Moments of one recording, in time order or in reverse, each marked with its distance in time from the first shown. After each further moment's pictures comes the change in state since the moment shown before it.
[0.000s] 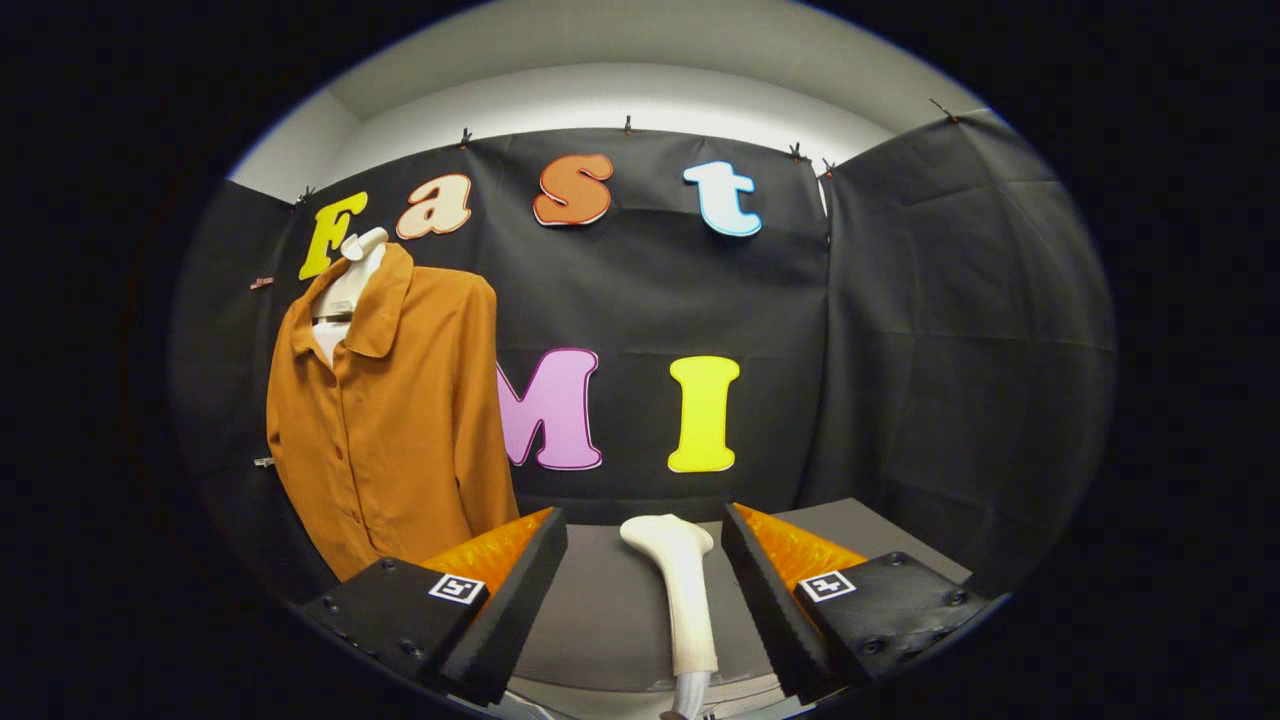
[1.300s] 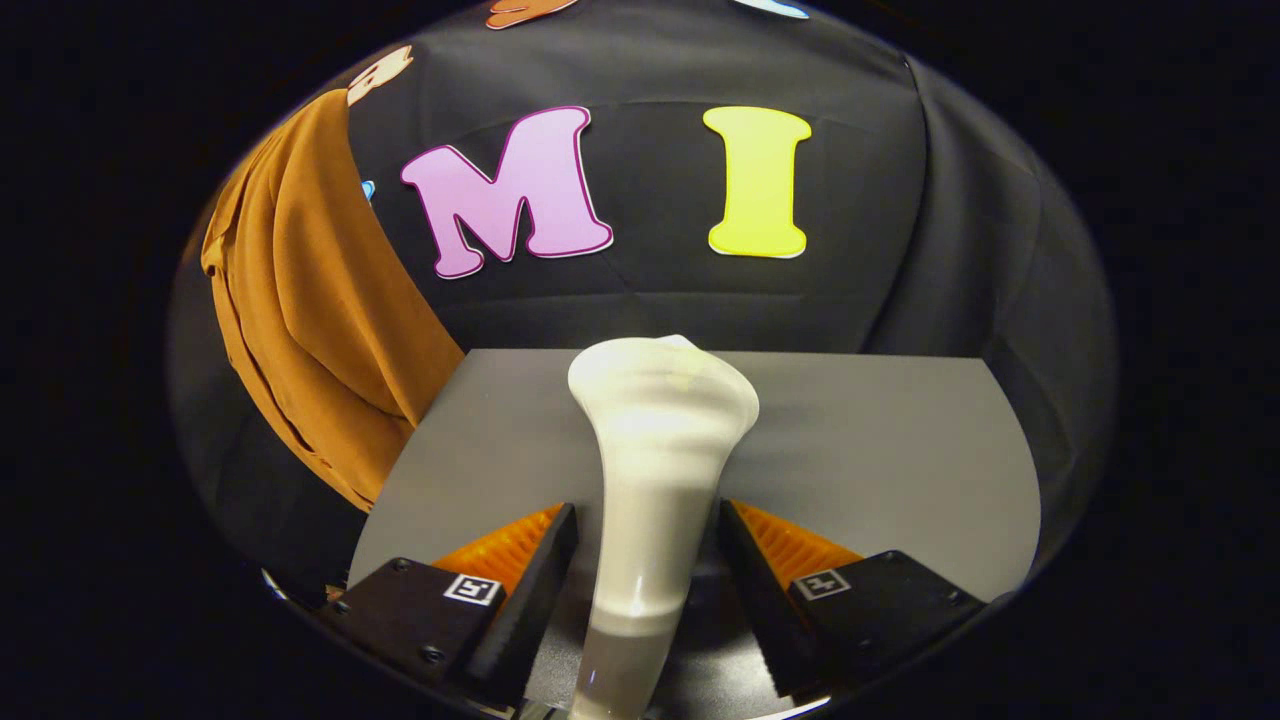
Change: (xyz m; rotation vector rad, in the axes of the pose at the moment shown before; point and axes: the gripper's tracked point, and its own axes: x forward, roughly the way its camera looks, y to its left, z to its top) arm 0.099 -0.023 -0.164 0.010 0.681 0.167
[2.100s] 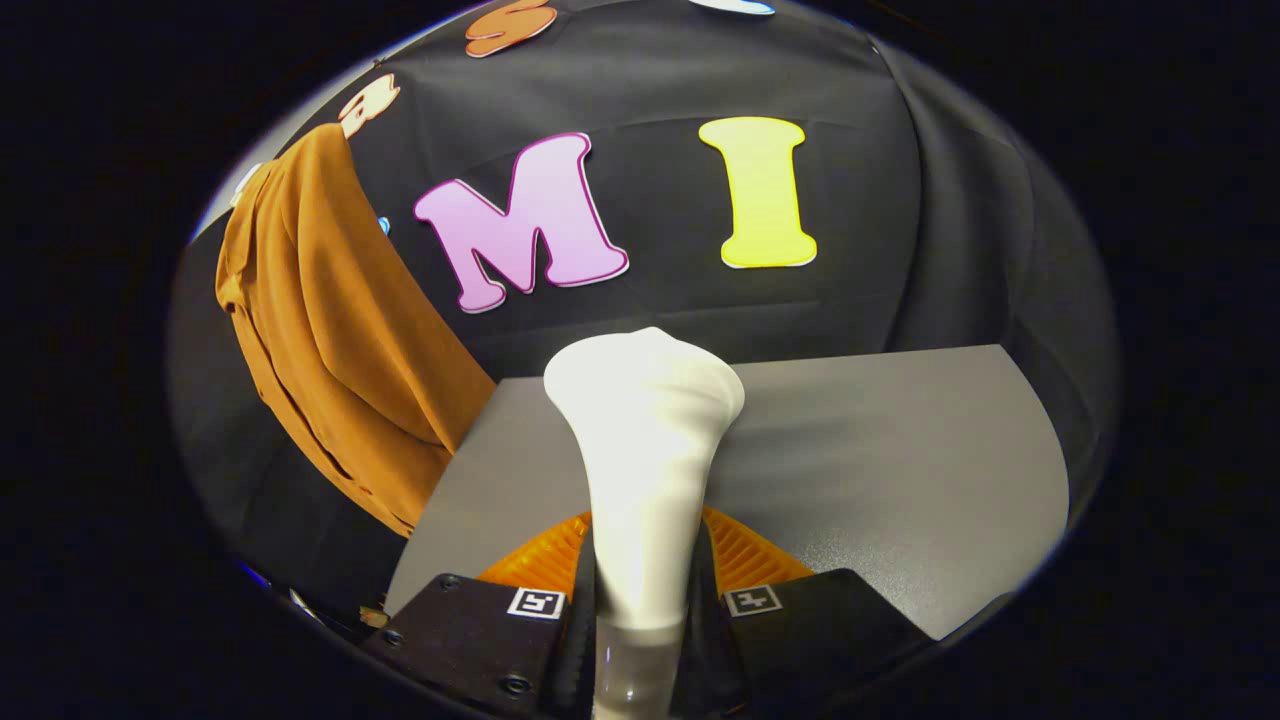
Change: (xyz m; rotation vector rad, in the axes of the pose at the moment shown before) arm -0.009 0.012 0.014 0.118 -0.094 0.096
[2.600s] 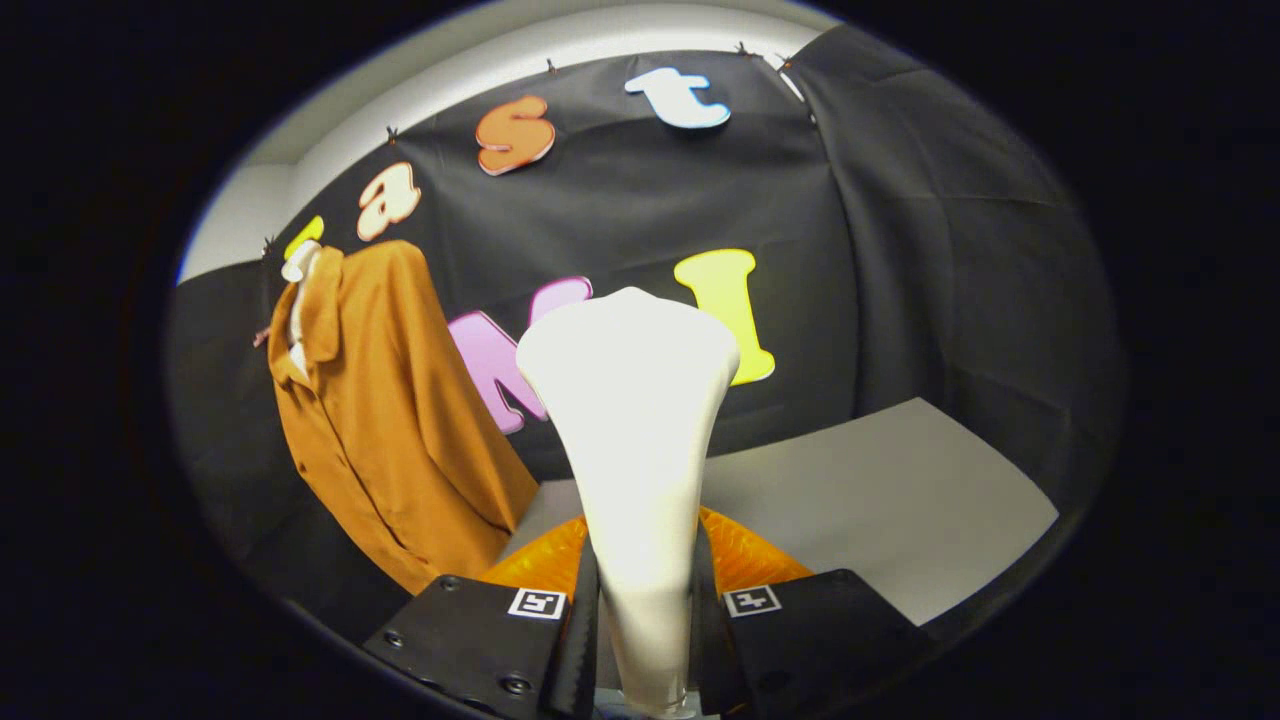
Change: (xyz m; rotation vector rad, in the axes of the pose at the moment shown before) arm -0.114 0.037 0.041 0.094 -0.450 -0.034
